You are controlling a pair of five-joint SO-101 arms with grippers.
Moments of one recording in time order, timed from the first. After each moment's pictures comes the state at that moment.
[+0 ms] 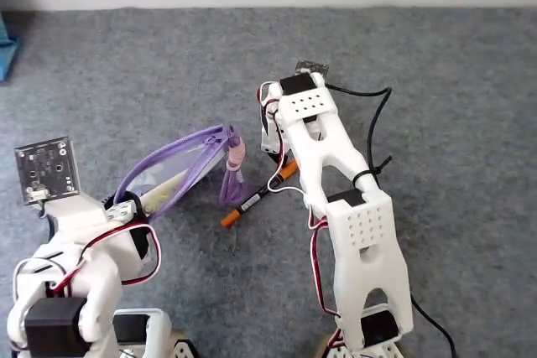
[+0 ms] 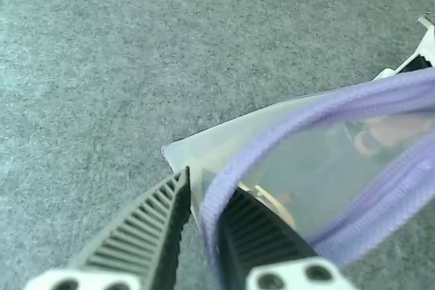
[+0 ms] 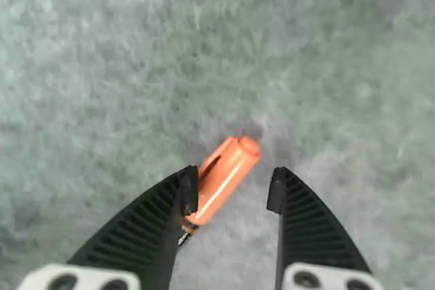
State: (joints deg) left arm -6.4 -72.7 38.4 91.4 17.6; right arm -20.2 47.8 -37.3 88.6 -34.3
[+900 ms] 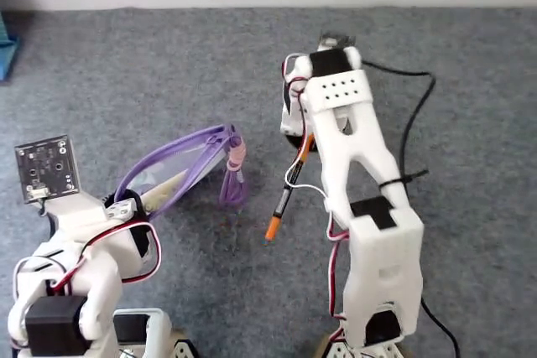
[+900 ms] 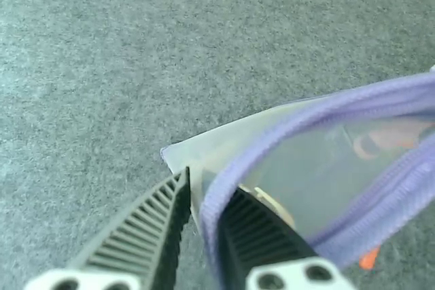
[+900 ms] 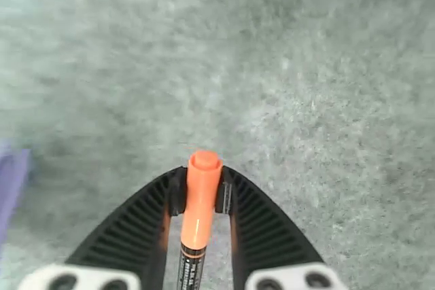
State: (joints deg) left arm -6.4 -72.6 38.5 90.1 17.6; right arm -16.2 28.7 -37.3 100.4 -29.1
